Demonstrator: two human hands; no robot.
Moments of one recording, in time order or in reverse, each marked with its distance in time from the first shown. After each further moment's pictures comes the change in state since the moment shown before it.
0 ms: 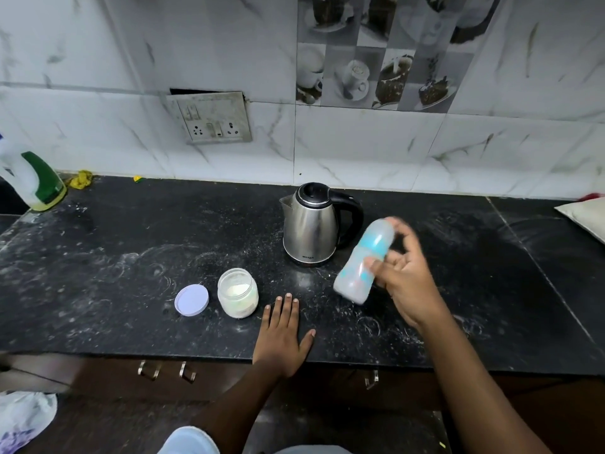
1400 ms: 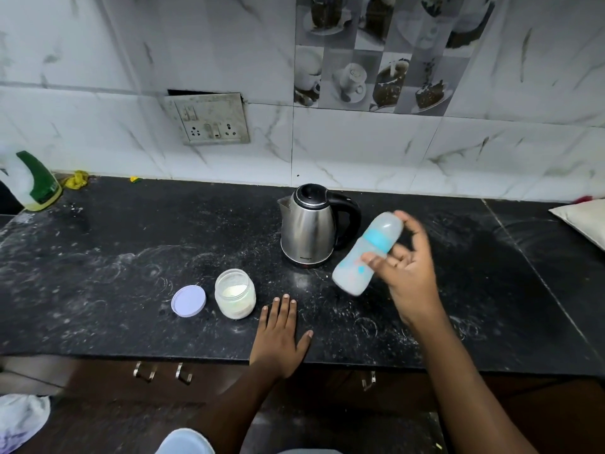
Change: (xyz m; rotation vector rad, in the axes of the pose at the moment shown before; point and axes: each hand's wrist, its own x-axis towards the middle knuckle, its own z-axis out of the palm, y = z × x) left_hand 0.000 -0.001 0.002 -0.012 0.024 0.006; right_hand -0.005 -0.008 0.011 -0.035 0.107 -0.143
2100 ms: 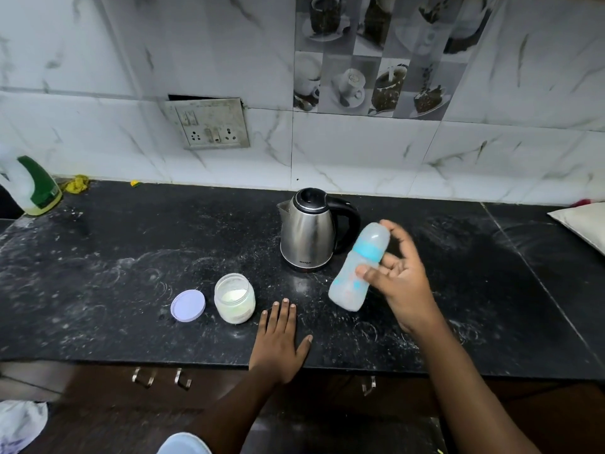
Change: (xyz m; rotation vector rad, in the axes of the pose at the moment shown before) left_hand 0.000 -0.001 0.002 0.012 -0.009 -0.006; right_hand 0.001 0.008 -0.004 0.030 -0.076 0.057
